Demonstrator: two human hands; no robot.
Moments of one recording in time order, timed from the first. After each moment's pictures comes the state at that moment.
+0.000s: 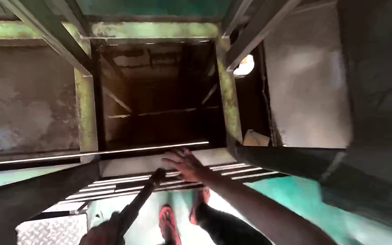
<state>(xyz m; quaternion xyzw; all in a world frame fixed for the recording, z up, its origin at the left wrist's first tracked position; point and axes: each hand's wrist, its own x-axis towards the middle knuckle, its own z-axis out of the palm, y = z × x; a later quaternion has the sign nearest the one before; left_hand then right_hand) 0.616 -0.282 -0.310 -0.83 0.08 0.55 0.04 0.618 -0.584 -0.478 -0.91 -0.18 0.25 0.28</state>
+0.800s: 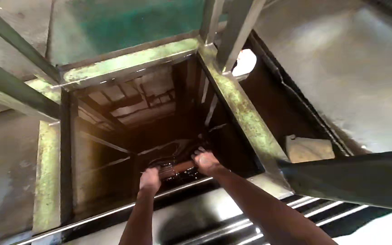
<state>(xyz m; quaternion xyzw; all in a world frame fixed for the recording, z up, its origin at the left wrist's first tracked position) 0.791 -0.488 -0.694 -0.91 0.16 0.39 0.04 0.711 -0.697 -0.729 -0.94 0.07 0.29 0.15</state>
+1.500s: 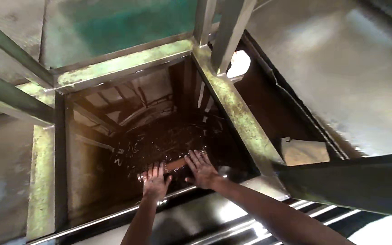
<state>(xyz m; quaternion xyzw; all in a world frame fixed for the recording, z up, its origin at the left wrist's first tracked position) 0.770 -0.494 -0.722 -0.92 0.25 0.31 0.01 0.685 -0.687 -0.718 -0.94 0.07 0.30 0.17</state>
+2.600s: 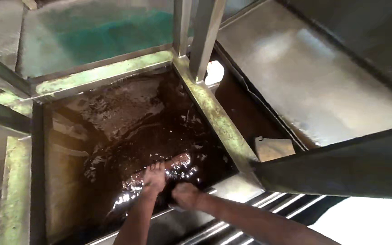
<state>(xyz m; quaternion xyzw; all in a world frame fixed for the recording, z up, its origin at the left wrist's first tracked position) 0.769 -0.560 -0.710 -0.88 0.34 0.32 0.09 0.652 -0.650 -0.654 -0.88 -0.02 0.41 0.26</state>
